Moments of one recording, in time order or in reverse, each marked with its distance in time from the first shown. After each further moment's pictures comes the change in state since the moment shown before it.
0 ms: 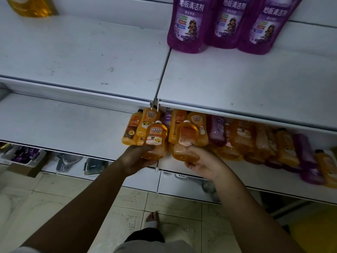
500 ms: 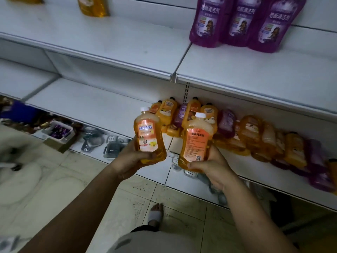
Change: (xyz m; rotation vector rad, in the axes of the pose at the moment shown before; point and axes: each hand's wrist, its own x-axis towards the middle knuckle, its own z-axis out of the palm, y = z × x) left_hand -0.152 -0.058 -0.004 0.127 -0.041 0.320; right_hand -0.108 0.053 -0.018 -0.589 -0.154 -0.361
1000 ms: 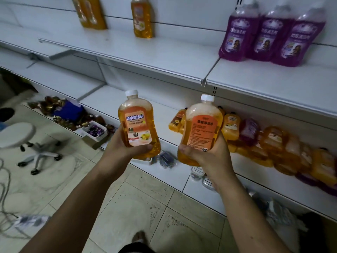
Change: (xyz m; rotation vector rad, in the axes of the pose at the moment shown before) left_hand -0.162 0.061 0.009 0.232 0.387 0.354; right_hand -0.094 -0.066 0.074 0.039 0.043 -0.389
